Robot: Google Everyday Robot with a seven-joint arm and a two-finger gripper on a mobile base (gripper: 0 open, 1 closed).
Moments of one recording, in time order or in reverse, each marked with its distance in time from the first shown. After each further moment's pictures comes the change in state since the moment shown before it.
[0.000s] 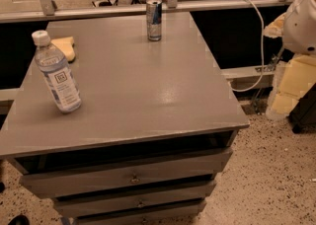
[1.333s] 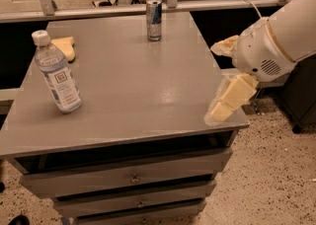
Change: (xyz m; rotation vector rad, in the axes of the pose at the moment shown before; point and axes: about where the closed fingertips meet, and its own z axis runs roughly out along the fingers) arm -0.086 0.017 0.056 -0.099 -0.421 0.023
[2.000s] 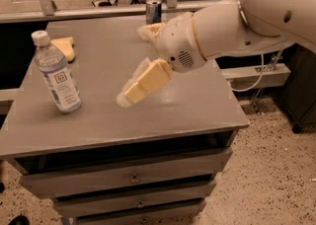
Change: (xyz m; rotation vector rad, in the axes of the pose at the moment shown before) arm -0.156 0.013 0.069 -0.078 -0.448 -0.050
